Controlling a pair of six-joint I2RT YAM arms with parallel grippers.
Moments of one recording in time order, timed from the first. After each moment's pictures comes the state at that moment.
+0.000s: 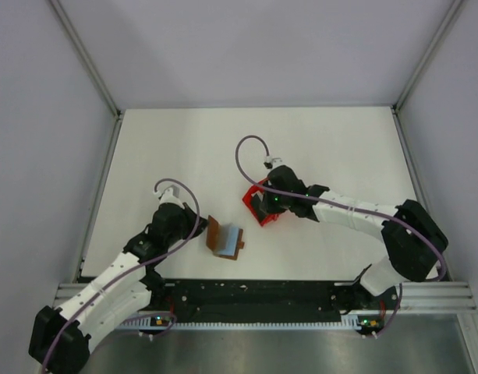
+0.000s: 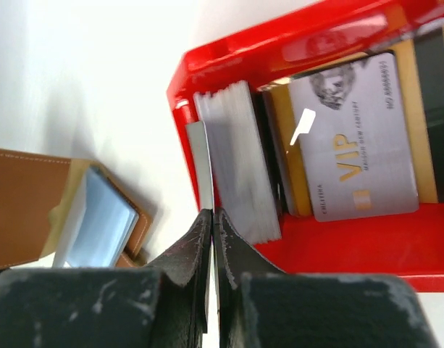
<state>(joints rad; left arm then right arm) -0.52 0.71 0.35 -0.23 -0.03 -0.89 0.82 1.54 0.92 -0.18 0.06 0.56</state>
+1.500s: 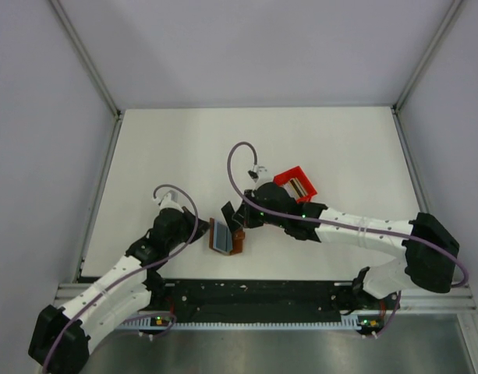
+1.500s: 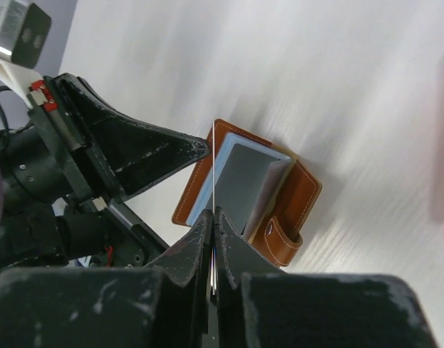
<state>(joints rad) -0.52 0.71 0.26 -0.12 -0.02 -1.00 1.05 1.38 0.91 -0.05 0.09 0.75</state>
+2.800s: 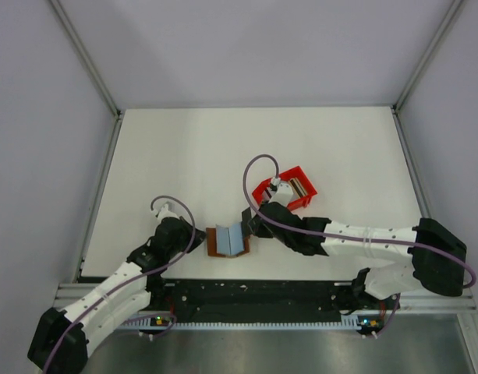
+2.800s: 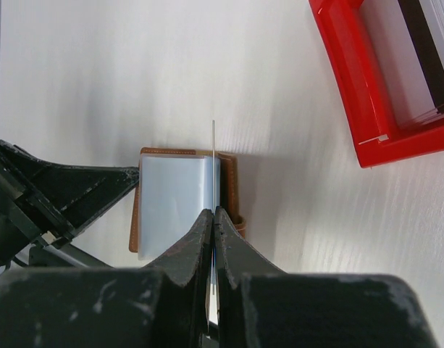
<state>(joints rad) -0.54 0.66 0.16 -0.14 -0.07 -1.08 1.14 1.33 0.76 -0.09 0.44 1.00</state>
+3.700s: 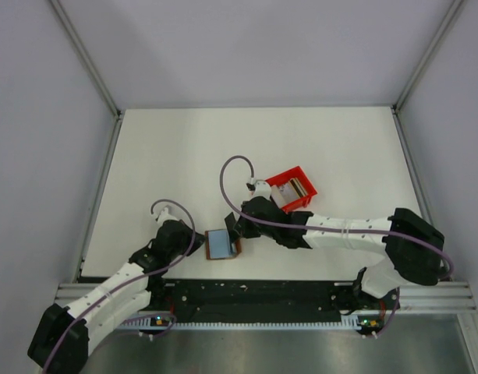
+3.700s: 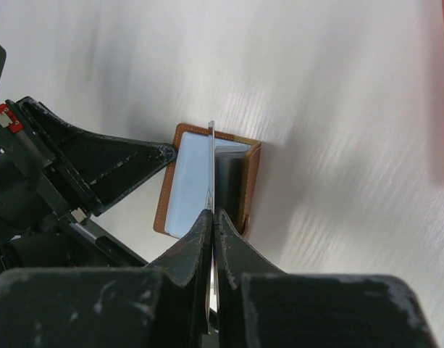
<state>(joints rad) -0.54 0.68 0.11 -0.10 -0.08 -1.10 1.13 1.49 0.87 -0.04 0.25 0.88</state>
